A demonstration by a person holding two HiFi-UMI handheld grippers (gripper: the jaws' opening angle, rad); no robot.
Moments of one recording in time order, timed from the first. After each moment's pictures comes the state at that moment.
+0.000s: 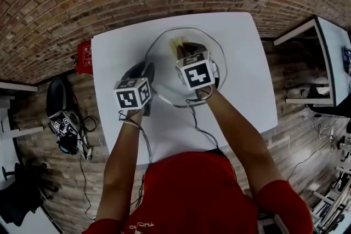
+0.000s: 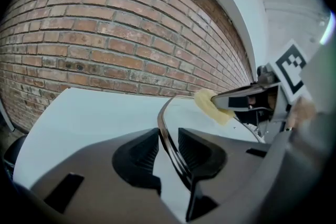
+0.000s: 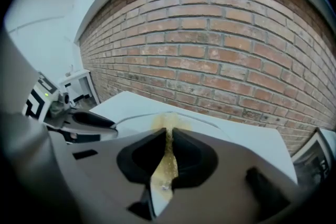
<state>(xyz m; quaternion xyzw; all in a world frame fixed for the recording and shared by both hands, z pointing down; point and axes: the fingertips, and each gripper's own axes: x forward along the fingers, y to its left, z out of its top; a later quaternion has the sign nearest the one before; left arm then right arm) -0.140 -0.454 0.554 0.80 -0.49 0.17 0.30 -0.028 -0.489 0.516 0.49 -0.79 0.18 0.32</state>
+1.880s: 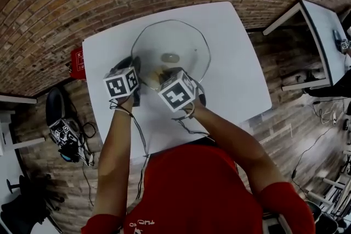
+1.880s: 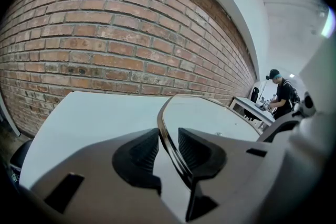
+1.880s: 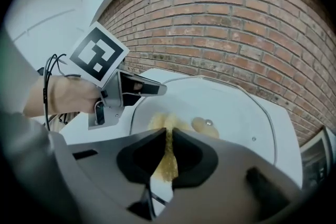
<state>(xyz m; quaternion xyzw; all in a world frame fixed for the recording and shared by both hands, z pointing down) -0.137 -0.445 0.552 0.80 -0.50 0.18 0.29 -0.052 -0.350 0.549 0.40 -0.80 0.22 0.40</state>
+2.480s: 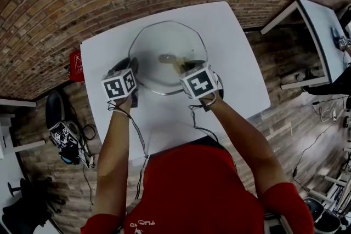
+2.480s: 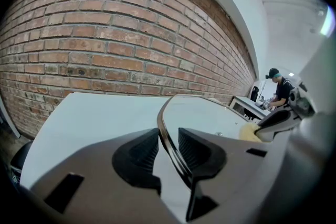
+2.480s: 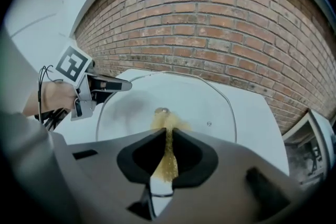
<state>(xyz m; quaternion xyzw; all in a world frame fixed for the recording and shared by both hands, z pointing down) -0.136 -0.444 0.552 0.80 -0.50 0.18 0.28 0.042 -0.364 0.544 0.47 -0.76 0.25 0.39</state>
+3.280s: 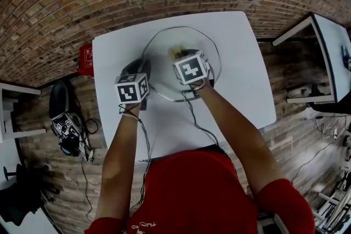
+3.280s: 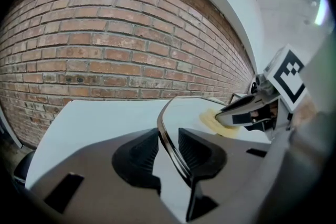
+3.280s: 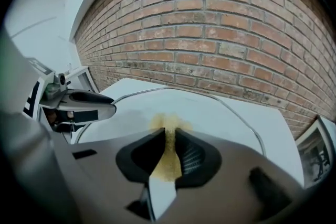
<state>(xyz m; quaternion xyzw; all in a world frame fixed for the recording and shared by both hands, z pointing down) -0.136 -0.449 0.548 0.81 -0.50 0.19 0.25 -0.008 -0.454 0.557 0.47 -0.77 0.24 0.36</state>
